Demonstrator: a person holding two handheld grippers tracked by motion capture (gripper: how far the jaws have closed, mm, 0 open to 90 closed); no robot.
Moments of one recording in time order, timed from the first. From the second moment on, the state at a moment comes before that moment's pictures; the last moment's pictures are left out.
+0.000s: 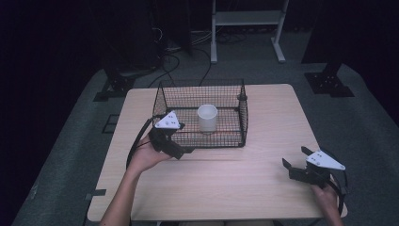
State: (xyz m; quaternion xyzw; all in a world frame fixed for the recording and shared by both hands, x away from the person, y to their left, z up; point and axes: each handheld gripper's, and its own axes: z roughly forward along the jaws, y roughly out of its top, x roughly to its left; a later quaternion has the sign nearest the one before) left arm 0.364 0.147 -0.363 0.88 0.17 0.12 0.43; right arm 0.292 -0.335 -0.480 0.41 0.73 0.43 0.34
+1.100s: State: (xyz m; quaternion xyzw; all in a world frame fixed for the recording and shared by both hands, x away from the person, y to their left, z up) left arm 0.332 0.162 -0.384 0.87 0.18 0.12 0.44; right arm 0.292 -0.335 -0.480 0.41 0.73 0.43 0.34
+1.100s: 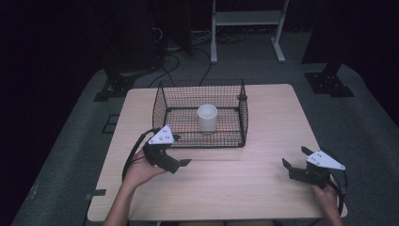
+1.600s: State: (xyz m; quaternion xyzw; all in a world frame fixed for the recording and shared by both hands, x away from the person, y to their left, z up) left arm 0.318 0.164 -0.395 0.87 0.18 0.13 0.44; right arm 0.292 -0.335 -0.480 0.41 0.73 0.43 0.34
